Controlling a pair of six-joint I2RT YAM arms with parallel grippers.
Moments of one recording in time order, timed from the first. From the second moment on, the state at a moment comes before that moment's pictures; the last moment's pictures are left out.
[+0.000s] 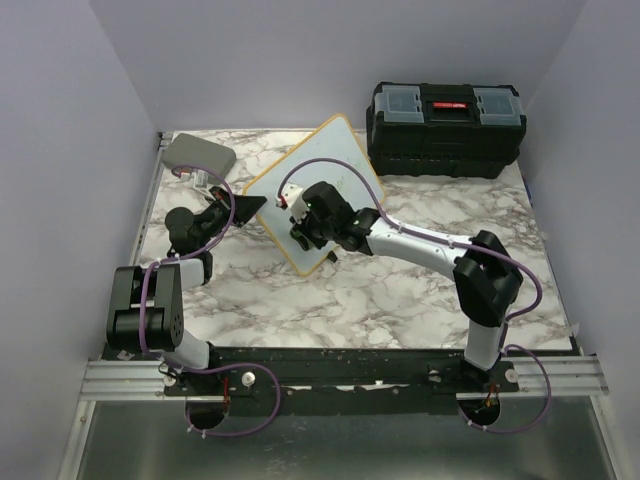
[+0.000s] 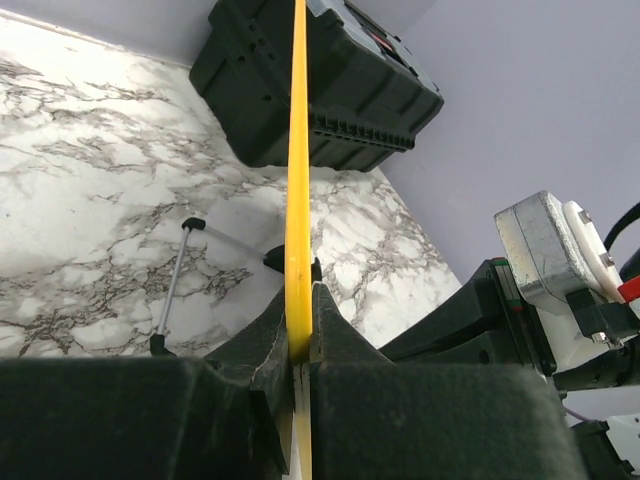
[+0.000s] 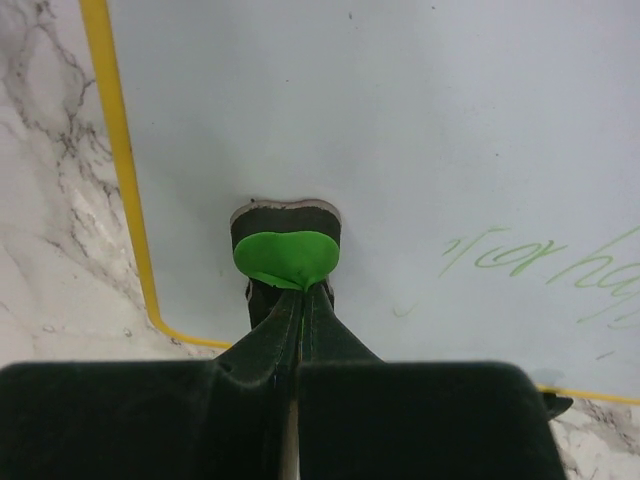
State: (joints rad) left arm 0.05 1.51 0.51 1.18 0.80 -0.86; right arm 0.90 1.87 1.41 -0.24 0.05 -0.21
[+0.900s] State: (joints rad) left arm 0.05 1.51 0.51 1.18 0.80 -0.85; right arm 0.85 1.85 1.37 -0.22 0.06 -0.17
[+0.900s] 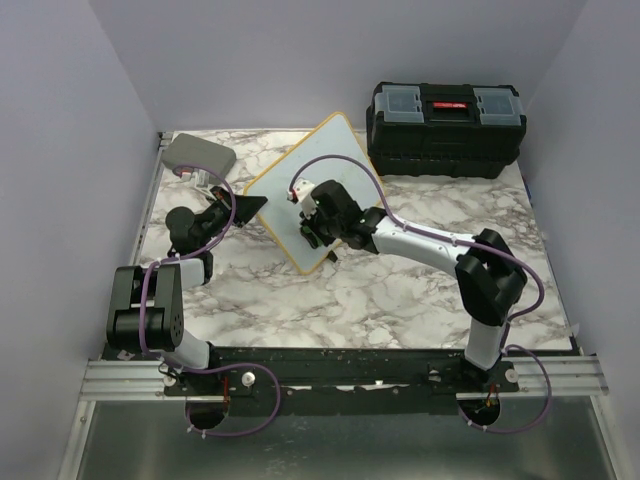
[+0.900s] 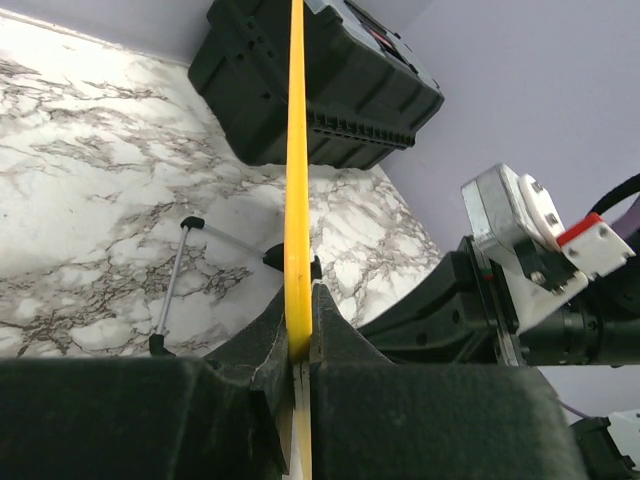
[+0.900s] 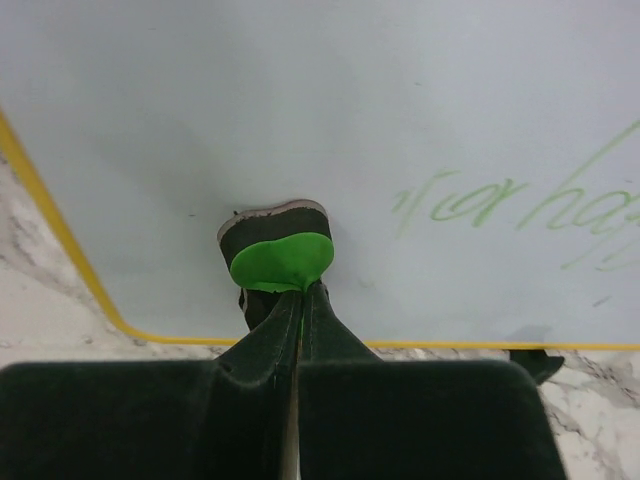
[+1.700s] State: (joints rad) left arm 0.04 1.51 0.51 1.18 0.80 -0.85; right arm 0.81 1.86 1.41 -0.27 -0.13 -0.20
